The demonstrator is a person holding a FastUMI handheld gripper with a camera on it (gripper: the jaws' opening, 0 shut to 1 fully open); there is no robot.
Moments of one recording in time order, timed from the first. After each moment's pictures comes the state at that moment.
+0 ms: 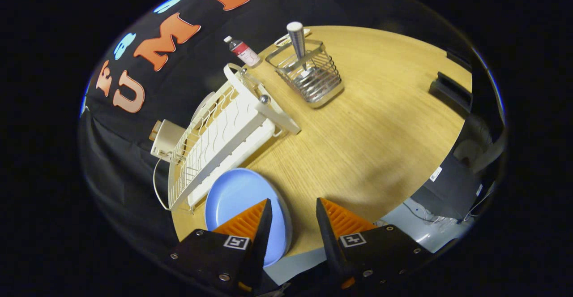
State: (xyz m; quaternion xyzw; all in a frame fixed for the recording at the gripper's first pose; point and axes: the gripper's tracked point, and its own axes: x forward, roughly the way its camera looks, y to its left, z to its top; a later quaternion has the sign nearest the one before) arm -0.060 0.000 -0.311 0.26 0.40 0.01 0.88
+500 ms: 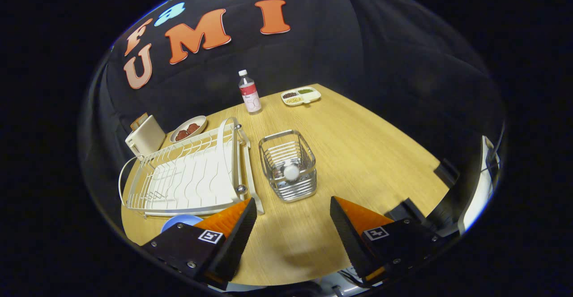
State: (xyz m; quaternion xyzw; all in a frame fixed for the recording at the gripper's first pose) arm 0.026 -0.090 -0.233 0.05 0.26 -0.02 0.96
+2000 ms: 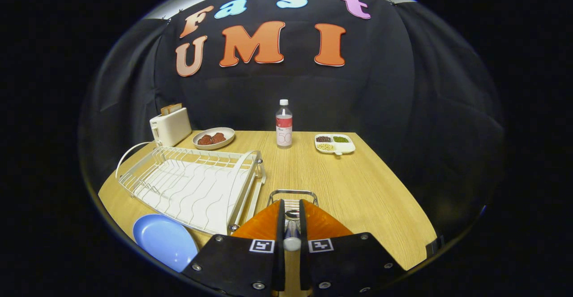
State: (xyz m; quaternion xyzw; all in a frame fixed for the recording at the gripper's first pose) arm 0.096 -0.082 -0.188 -0.05 0.15 0.10 0.98
